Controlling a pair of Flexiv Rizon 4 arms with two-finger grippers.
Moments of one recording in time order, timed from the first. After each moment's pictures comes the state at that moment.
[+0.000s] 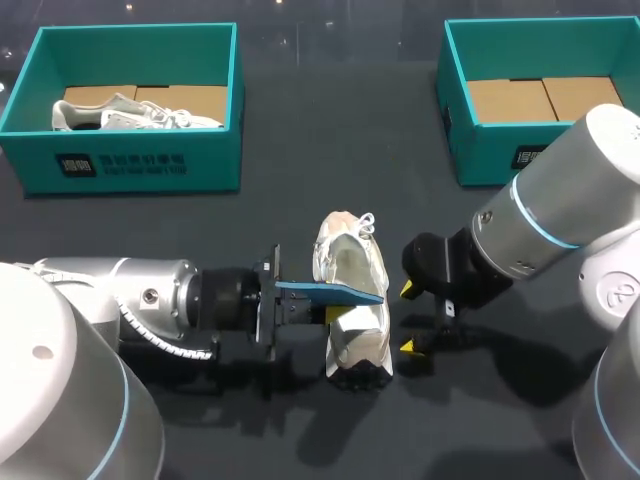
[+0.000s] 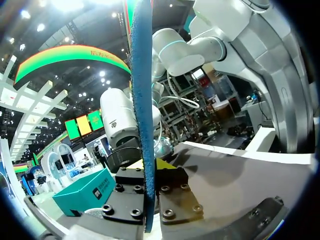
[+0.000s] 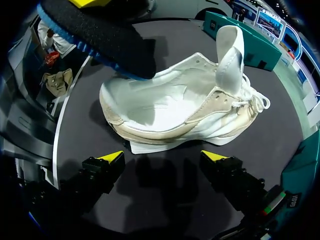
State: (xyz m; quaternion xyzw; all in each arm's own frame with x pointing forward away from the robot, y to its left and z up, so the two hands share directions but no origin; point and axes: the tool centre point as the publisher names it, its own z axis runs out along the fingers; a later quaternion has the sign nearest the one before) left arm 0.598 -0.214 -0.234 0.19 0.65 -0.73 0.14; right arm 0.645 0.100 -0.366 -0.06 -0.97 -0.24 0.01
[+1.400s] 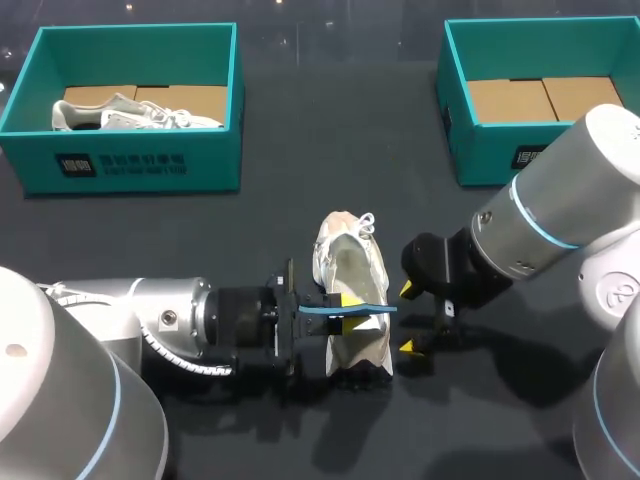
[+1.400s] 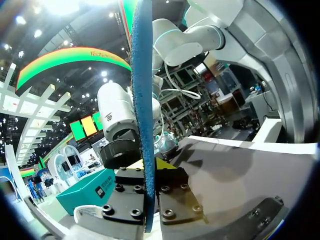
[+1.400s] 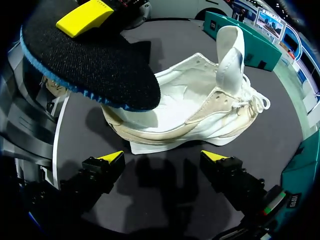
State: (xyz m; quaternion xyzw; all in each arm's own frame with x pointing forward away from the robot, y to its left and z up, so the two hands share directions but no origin) left arm 0.596 -0.233 -0.254 0.18 0.65 -0.72 0.17; right arm 0.645 0.100 -0.366 -0.06 -0.97 -0.24 0.01
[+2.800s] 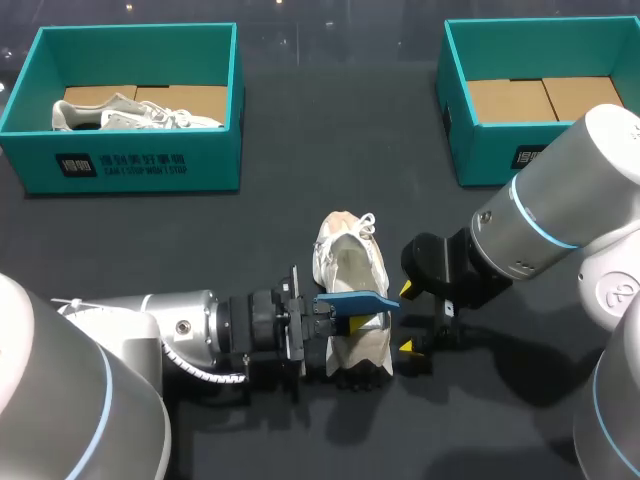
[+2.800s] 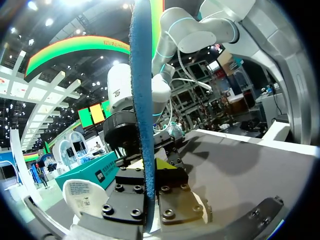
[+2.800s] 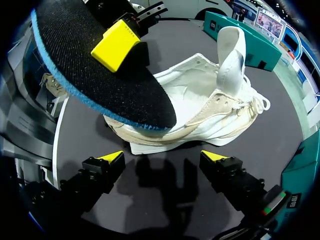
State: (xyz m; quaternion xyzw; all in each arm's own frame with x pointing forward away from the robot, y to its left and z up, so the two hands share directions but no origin) left arm 0.617 -0.241 -0.286 0.12 0.67 -0.71 0.17; right arm 0.645 0.100 -0.366 -0.06 -0.97 -0.24 0.01
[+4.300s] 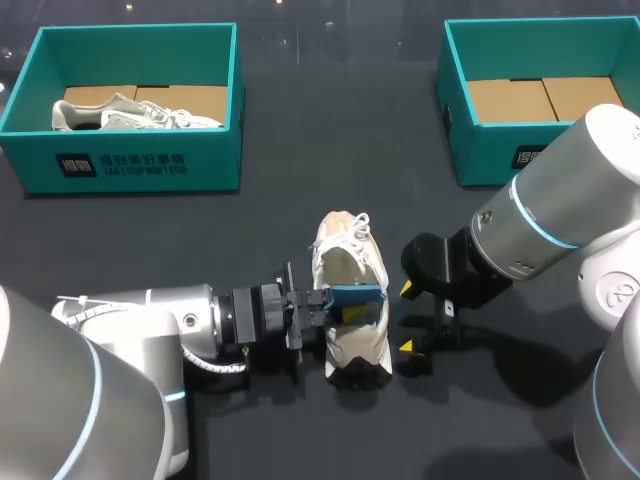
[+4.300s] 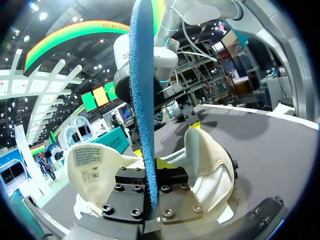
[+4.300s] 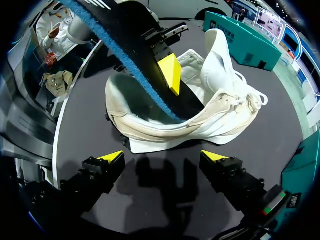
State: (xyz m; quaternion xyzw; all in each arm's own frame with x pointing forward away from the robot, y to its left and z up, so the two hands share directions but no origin) left arm 0.662 -0.229 -0.339 0.10 0.73 -0.64 0.21; right arm 0.645 0.100 -0.366 -0.06 -0.97 -0.24 0.01
